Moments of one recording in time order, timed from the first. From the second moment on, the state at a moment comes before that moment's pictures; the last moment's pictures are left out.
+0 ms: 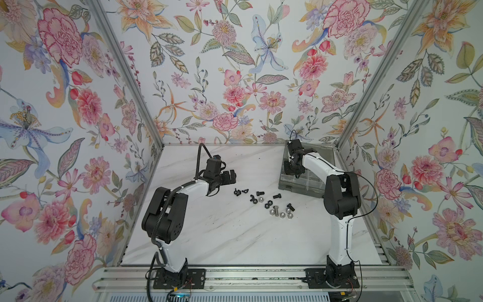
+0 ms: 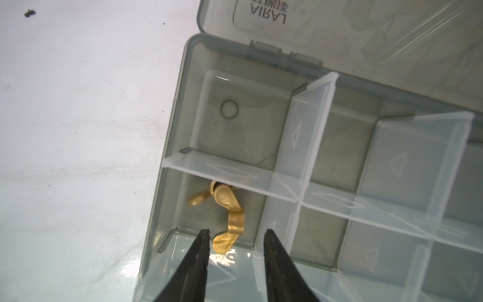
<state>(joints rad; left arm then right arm) -0.35 1.81 1.08 -0.02 0.11 -0.43 0.27 2.16 1.78 -0.79 0.12 0.22</state>
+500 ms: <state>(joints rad) -0.31 1.81 1.04 0.07 0.27 -0.46 0.42 1.99 1.80 -0.79 -0.07 0.05</state>
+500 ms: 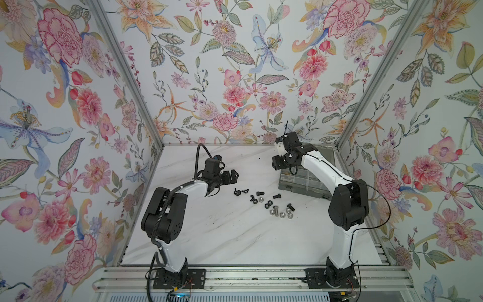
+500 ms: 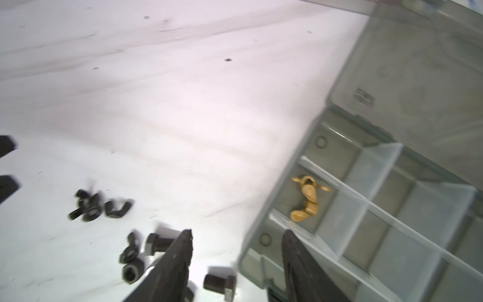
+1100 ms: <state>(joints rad) -0.25 1.70 0.95 -0.04 0.20 -0.45 0.63 2.22 1.88 -0.79 -0.17 0.02</state>
